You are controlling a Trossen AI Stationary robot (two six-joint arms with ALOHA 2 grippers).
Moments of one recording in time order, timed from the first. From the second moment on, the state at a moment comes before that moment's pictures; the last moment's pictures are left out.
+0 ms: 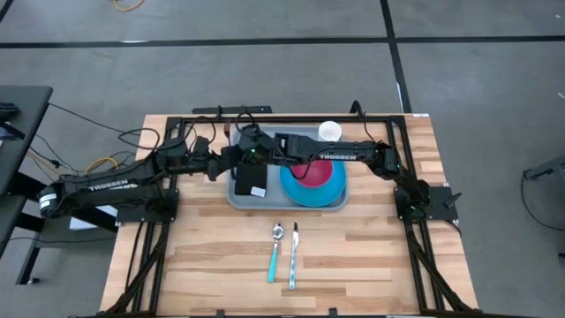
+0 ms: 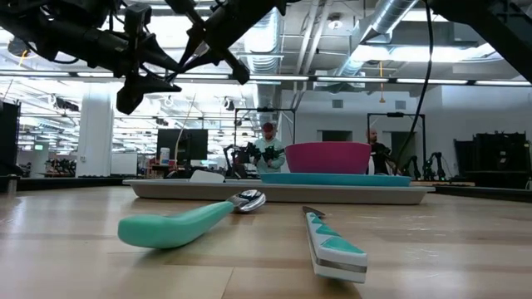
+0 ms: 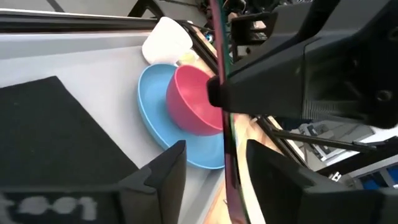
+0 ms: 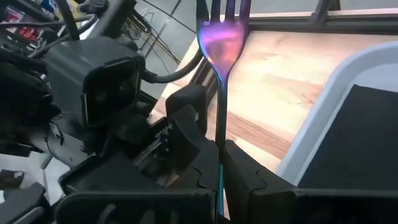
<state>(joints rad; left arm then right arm) 0.42 0.69 0.36 0.09 0.19 -0.71 -0.08 2.24 2.15 -0.46 0.23 0.91</state>
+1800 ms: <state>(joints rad) 0.41 1.22 0.37 0.32 0.15 -1.09 0.10 1.79 2.15 -1.09 0.53 0.70</state>
